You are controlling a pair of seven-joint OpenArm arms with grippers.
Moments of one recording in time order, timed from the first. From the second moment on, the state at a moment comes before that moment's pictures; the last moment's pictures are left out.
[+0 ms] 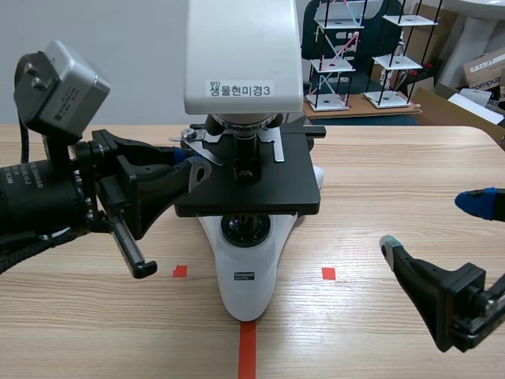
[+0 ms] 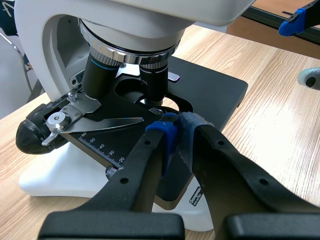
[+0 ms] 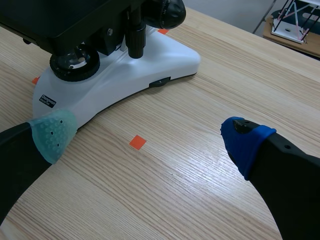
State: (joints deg) left arm 11.7 -41.8 21.7 109.9 -26.5 -23.4 -3.9; right arm -45.3 30.8 12.3 114.1 16.7 24.7 6.0
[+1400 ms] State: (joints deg) left arm 33.0 -41.8 3.5 109.9 -21.1 -21.5 -16.4; right arm -45.3 30.5 12.3 114.1 16.7 24.9 6.1
